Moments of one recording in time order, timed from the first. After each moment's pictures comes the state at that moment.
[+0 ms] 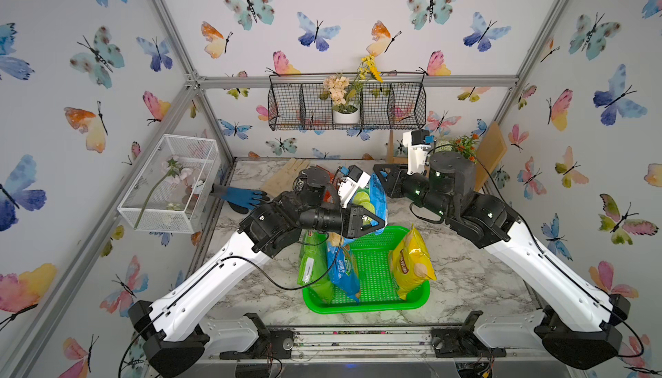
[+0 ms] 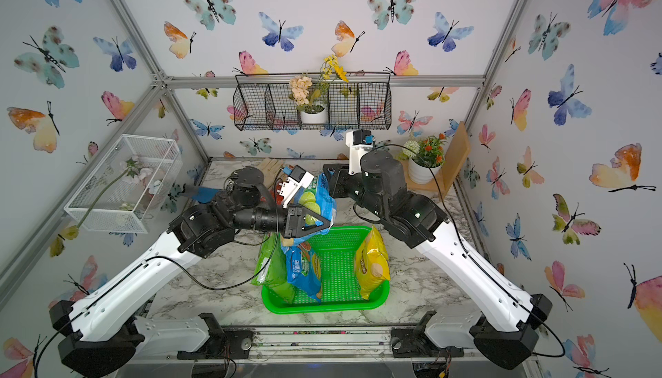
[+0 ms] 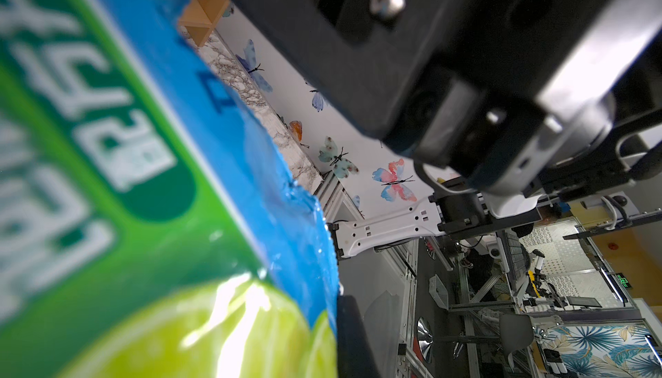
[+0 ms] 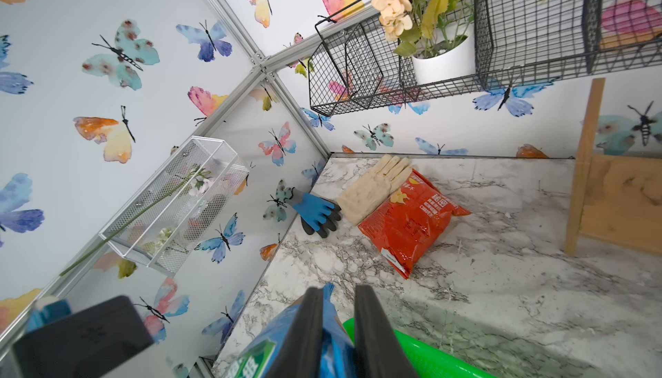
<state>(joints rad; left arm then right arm) -0.85 1.24 1.47 -0.62 0.63 -0.66 0.84 1.29 1.58 -0.52 0.10 0.55</state>
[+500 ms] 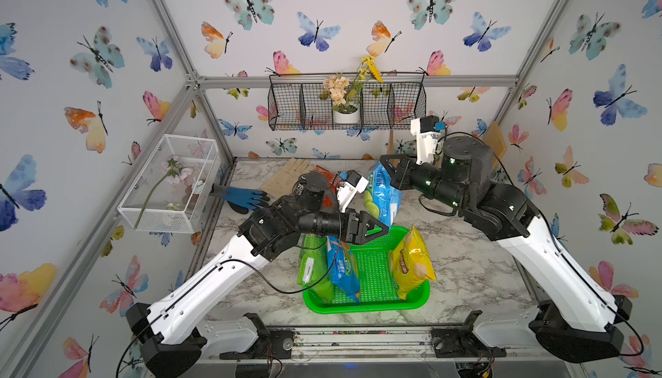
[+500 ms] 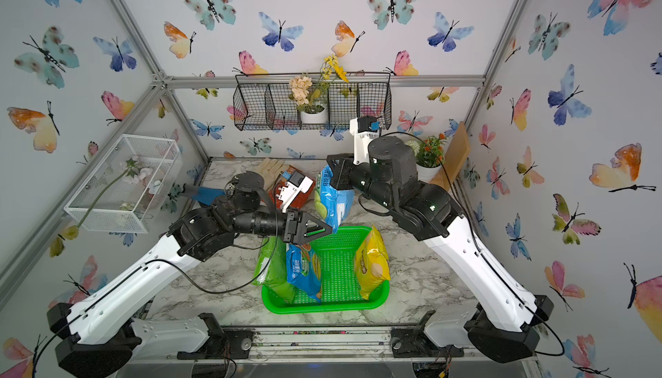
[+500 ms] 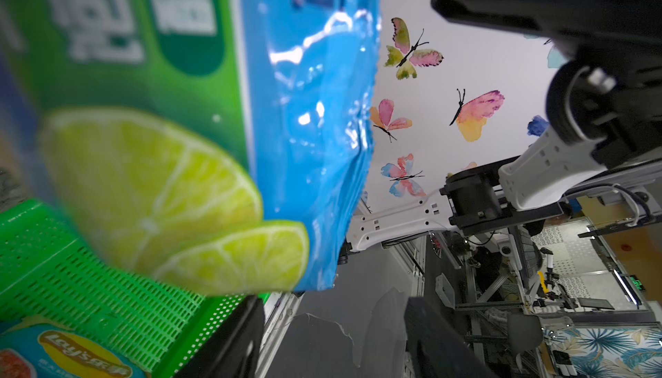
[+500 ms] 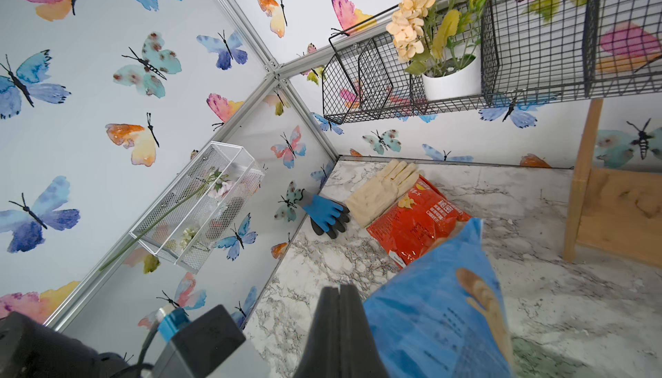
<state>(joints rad) -0.85 1.21 1.41 -0.62 0.61 -0.64 0.83 1.34 1.81 -0.71 0.07 0.54</state>
